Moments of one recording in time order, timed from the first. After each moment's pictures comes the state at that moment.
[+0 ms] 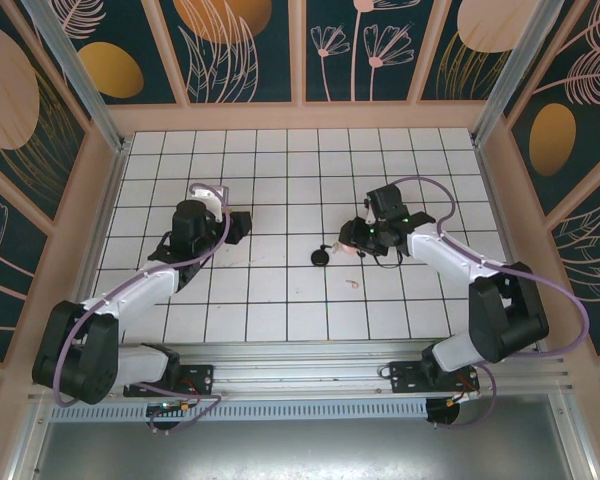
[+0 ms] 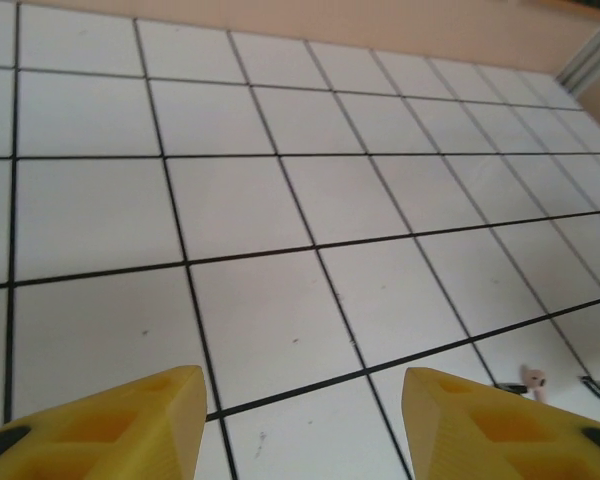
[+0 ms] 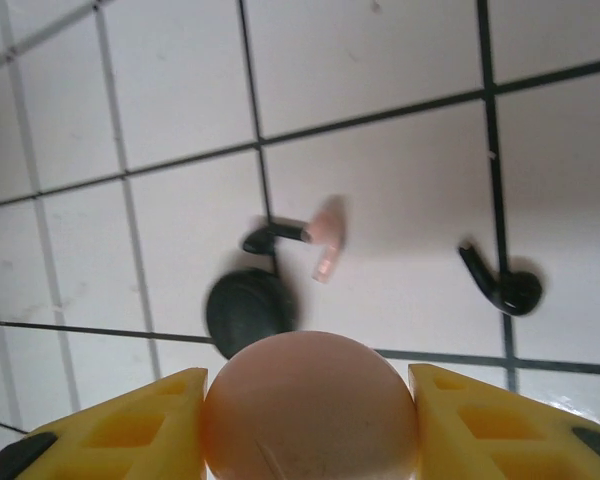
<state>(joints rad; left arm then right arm) -0.35 1.28 0.61 0.26 0.18 -0.31 0.43 1.46 0.93 -0.45 -0.27 0.67</state>
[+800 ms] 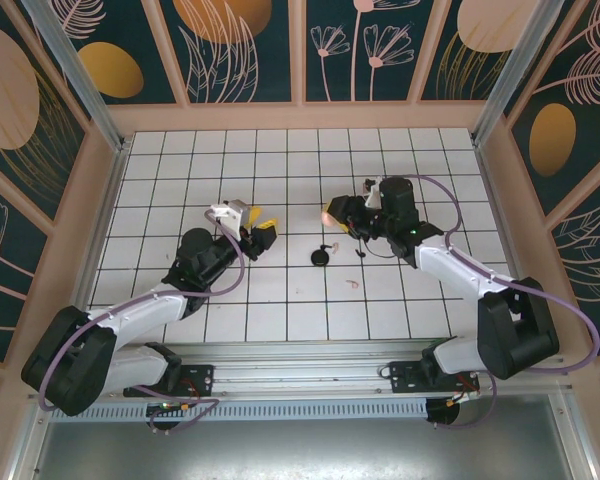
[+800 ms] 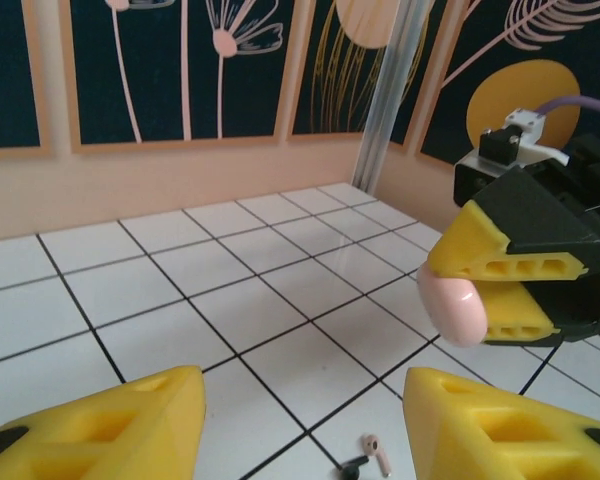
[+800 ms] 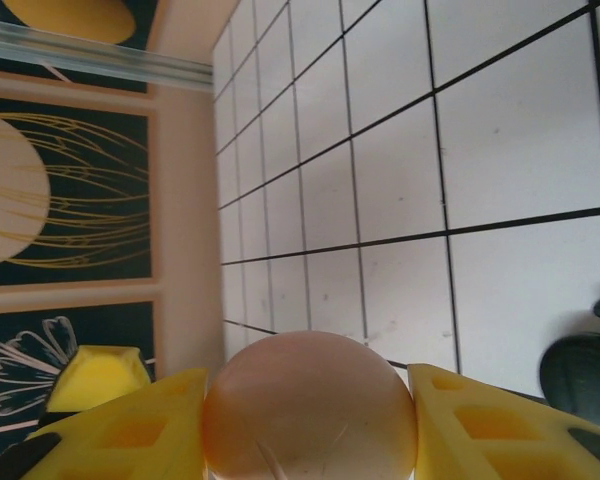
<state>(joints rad) -0.56 1.22 0.43 0.78 0.21 -0.20 0.42 1.37 0.82 0.06 -0.53 1.05</state>
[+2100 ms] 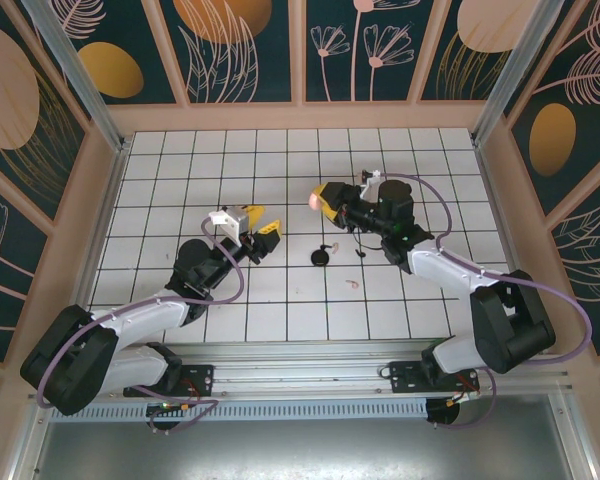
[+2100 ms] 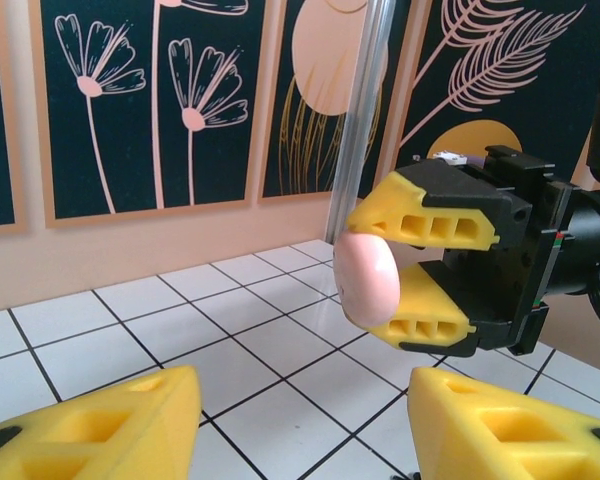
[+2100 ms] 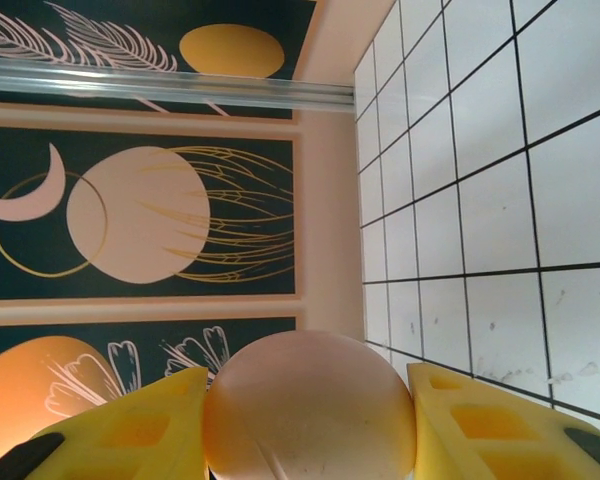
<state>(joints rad) -0.61 1.22 0.38 0.98 0.19 -0.19 0.48 1.40 0.77 0.48 -0.54 1.36</state>
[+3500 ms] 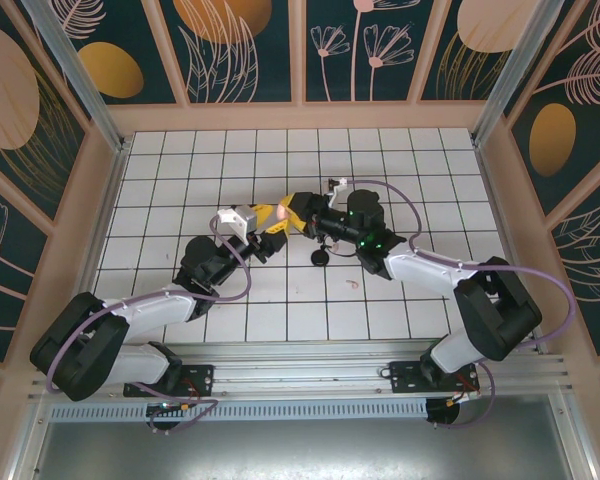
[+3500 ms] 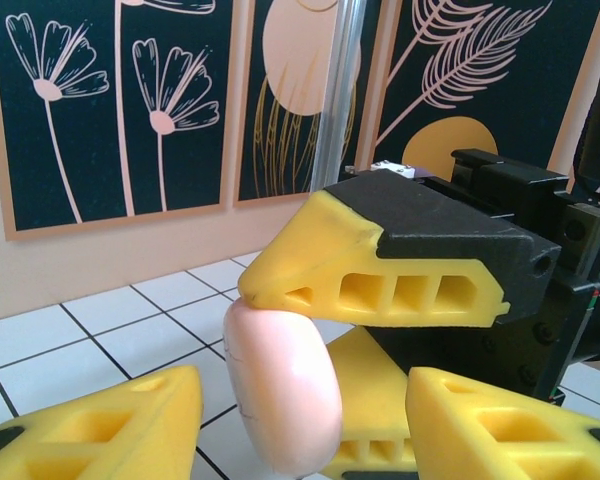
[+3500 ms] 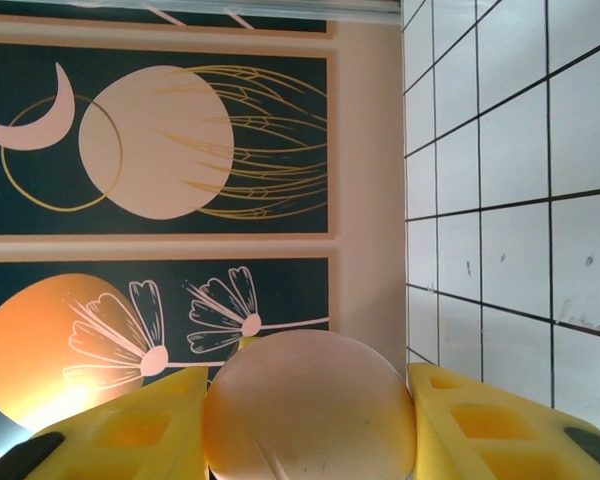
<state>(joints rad) -0.63 1.31 0.42 1.03 0.23 -0.18 0.68 1.50 0.81 0.59 -0.47 1.44</state>
